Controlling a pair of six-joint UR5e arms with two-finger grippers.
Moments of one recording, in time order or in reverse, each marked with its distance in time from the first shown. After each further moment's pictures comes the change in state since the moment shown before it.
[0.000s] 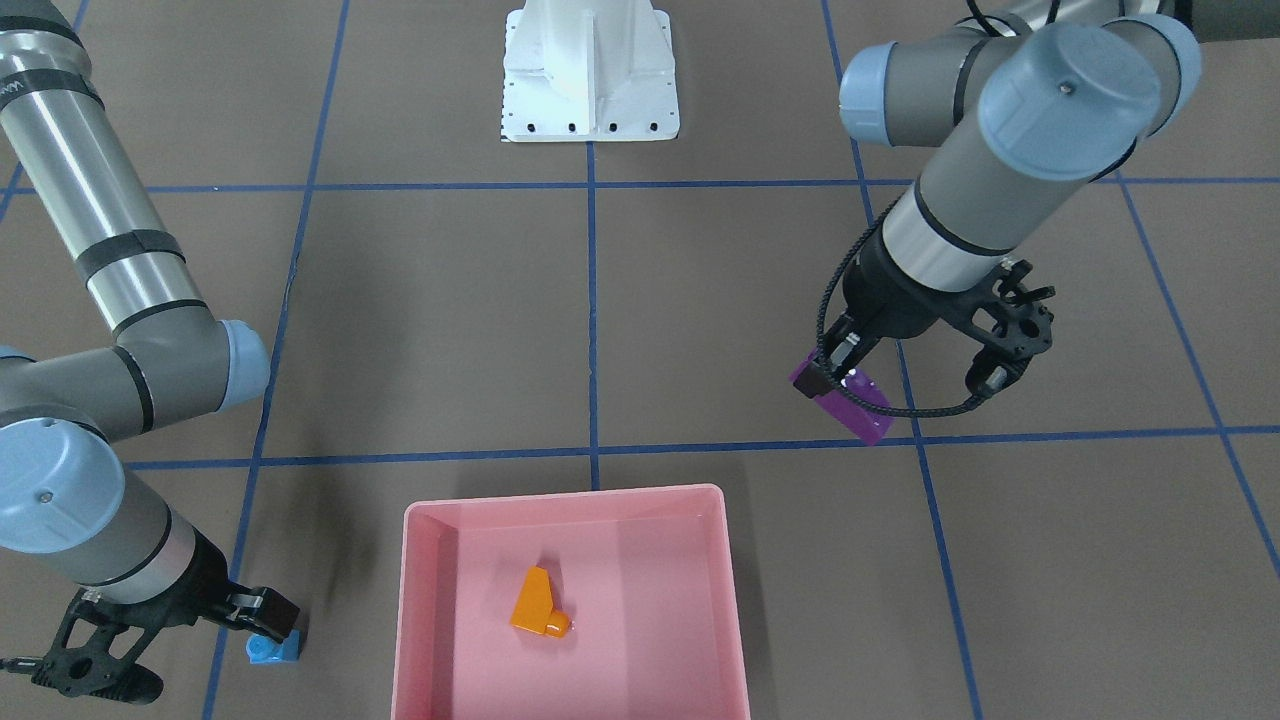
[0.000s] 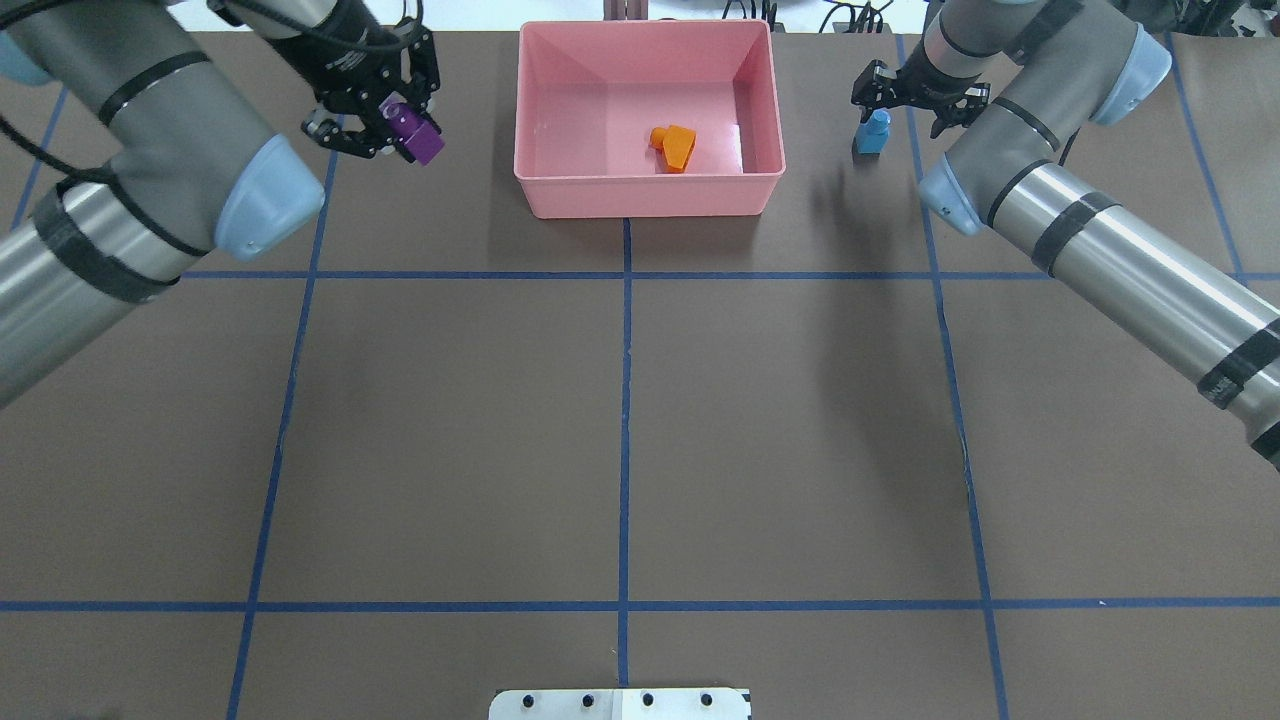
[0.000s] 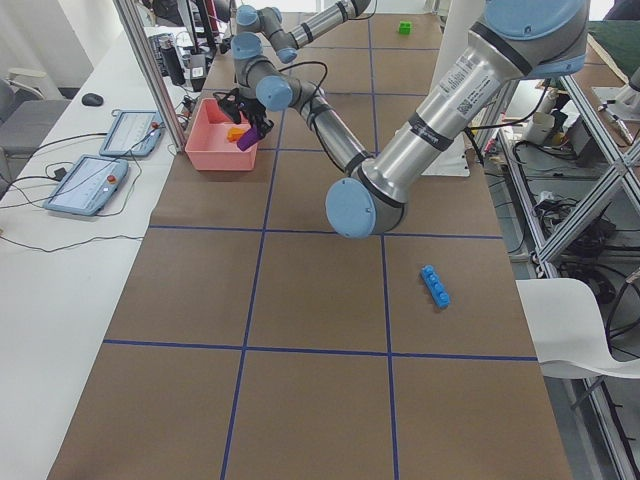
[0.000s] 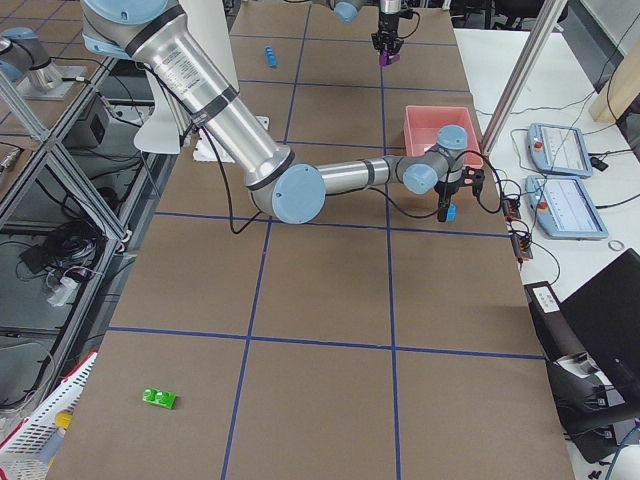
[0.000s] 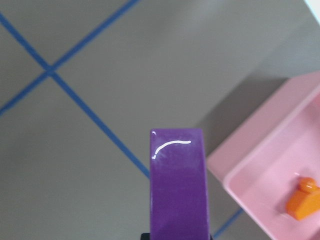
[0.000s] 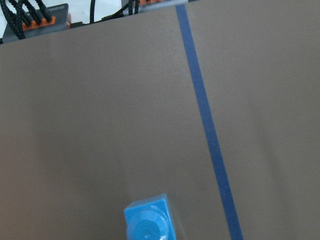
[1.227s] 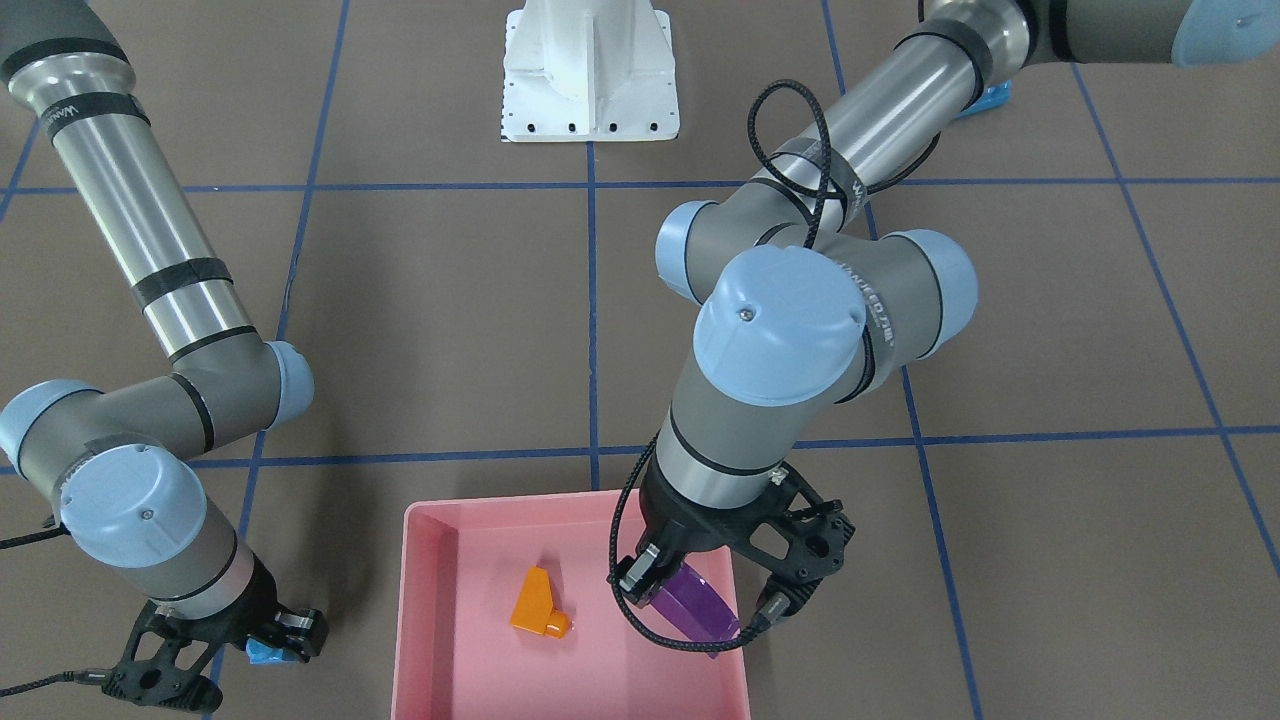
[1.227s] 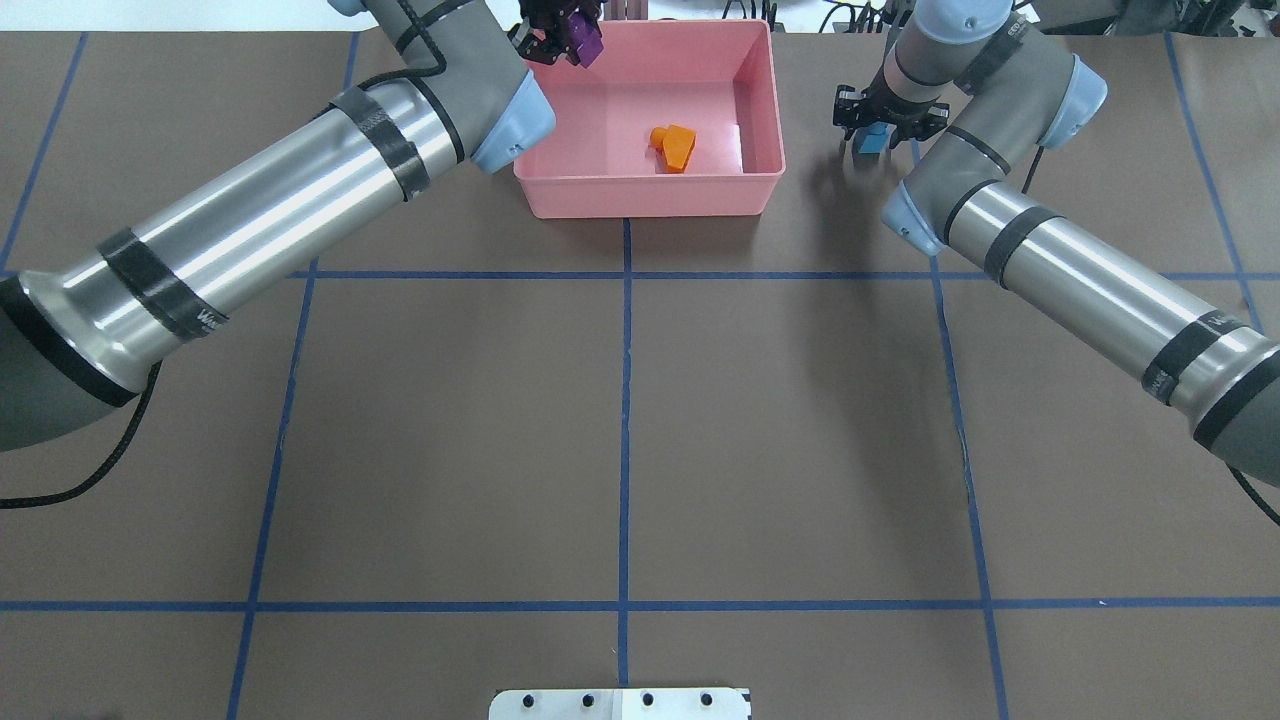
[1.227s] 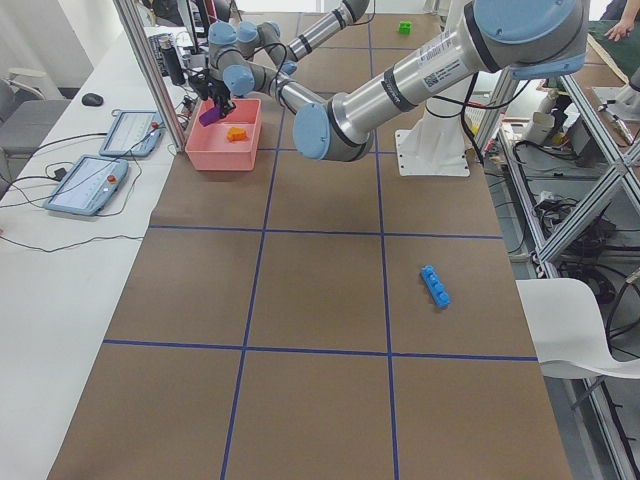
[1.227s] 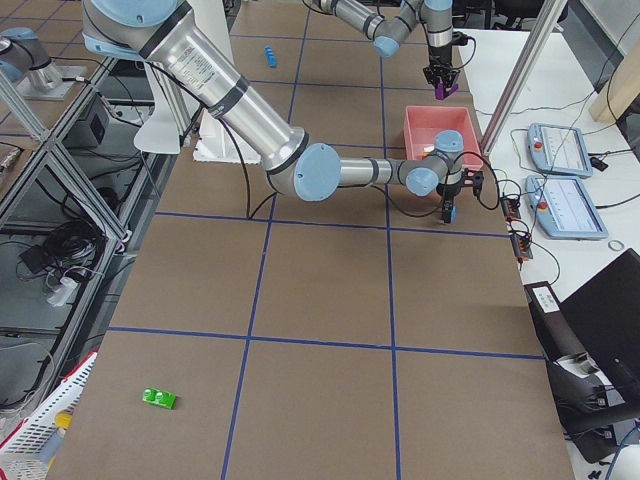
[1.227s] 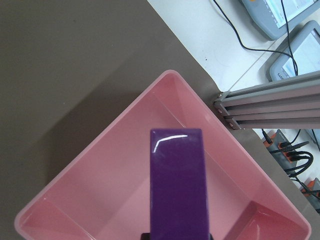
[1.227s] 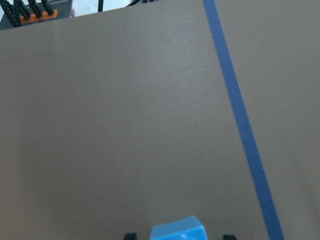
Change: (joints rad) left arm 0.084 -0.358 0.669 -0.446 0.246 -0.065; right arm -0.049 0.072 -0.163 0.111 -0.074 0.034
